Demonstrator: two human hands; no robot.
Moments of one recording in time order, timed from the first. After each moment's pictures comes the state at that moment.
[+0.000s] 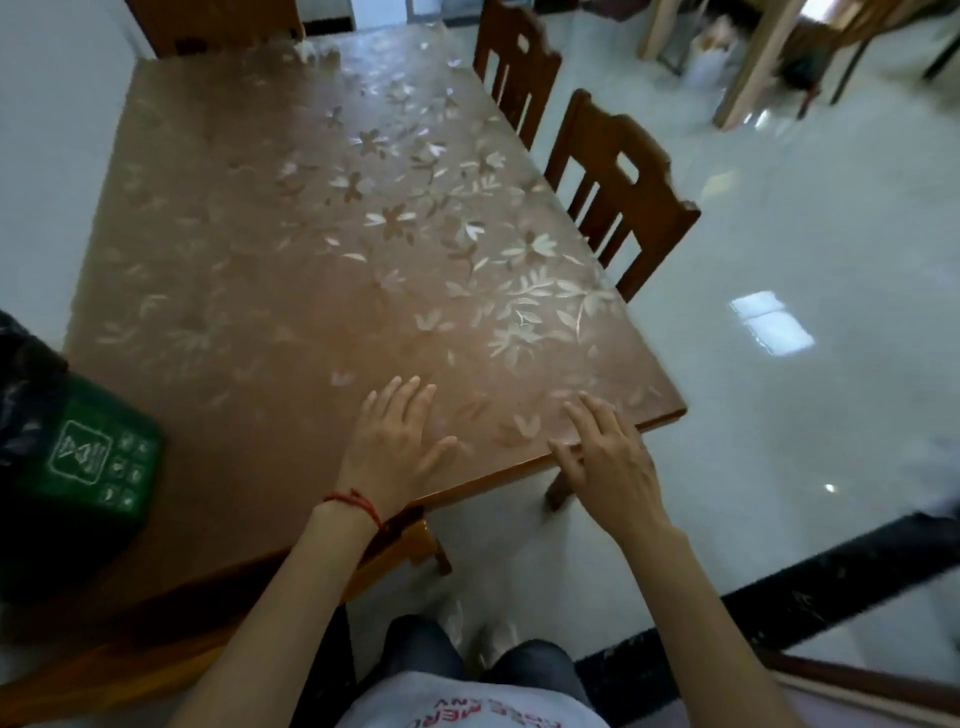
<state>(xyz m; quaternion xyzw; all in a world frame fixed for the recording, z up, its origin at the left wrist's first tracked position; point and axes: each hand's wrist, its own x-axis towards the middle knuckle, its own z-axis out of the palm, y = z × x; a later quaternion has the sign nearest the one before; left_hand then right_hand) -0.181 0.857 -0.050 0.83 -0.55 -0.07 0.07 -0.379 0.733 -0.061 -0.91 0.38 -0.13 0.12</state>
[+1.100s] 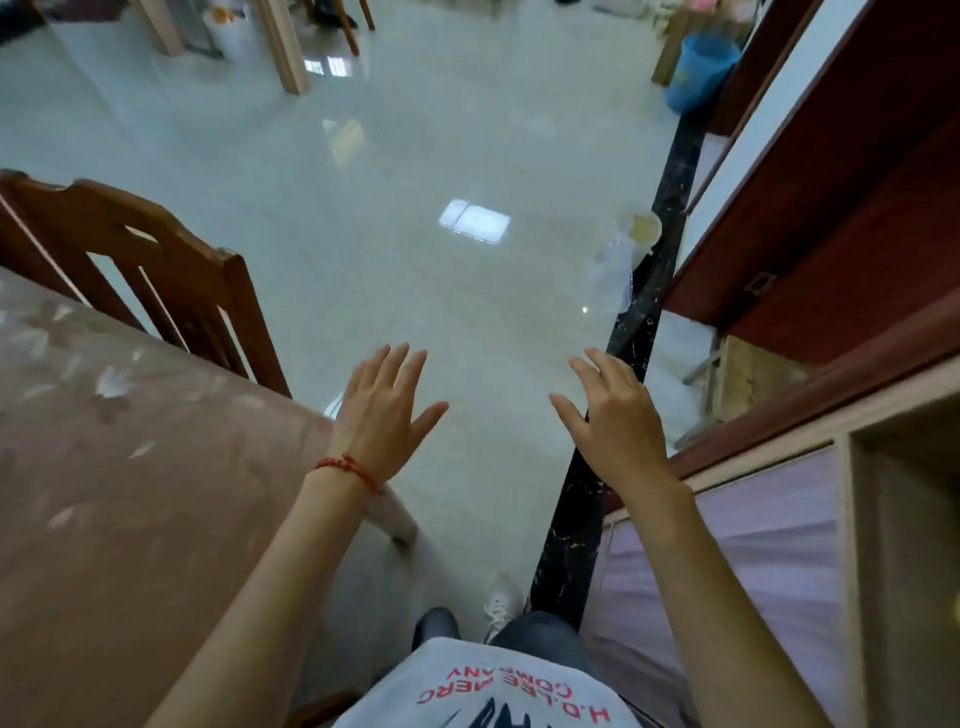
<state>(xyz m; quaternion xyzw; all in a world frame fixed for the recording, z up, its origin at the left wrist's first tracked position) -0.405 0.543 -0.066 0.56 -0.82 -0.09 0.07 -0.640 0.598 -0.056 -0.67 0.71 -0.20 0.04</state>
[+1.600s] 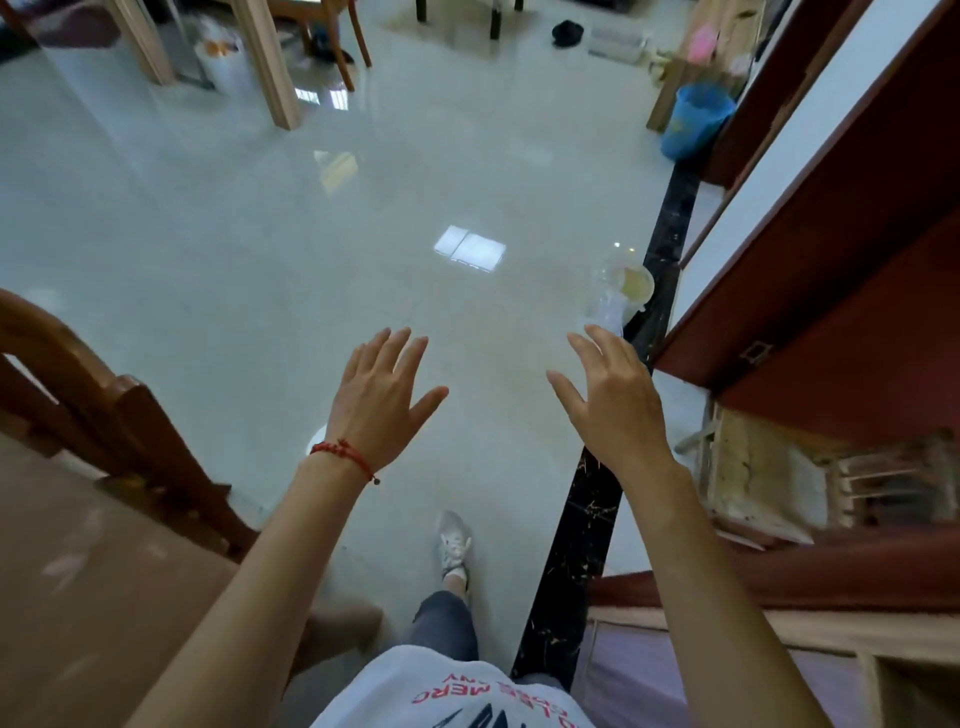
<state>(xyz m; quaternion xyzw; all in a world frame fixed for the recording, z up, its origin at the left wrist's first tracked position) -0.487 0.355 -0.050 0.55 -0.82 -0.08 0.12 -0.720 0.402 -0.031 -0.68 0.70 -0.23 0.00</state>
